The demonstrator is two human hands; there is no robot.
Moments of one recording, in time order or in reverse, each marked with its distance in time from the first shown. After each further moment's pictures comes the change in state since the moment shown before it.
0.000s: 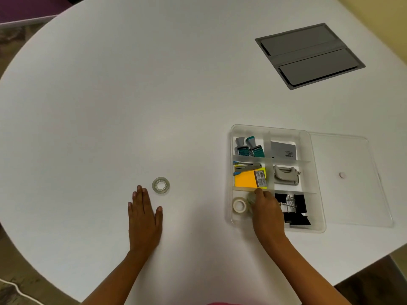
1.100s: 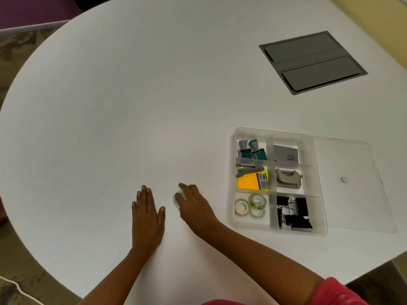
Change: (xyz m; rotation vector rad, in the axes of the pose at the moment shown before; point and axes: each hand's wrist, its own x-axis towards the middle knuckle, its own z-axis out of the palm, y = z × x) left_hand 0.001 -0.005 0.001 -0.046 -0.011 0.004; right_hand -0.010 -0.127 0.053 0.040 0.084 -0.800
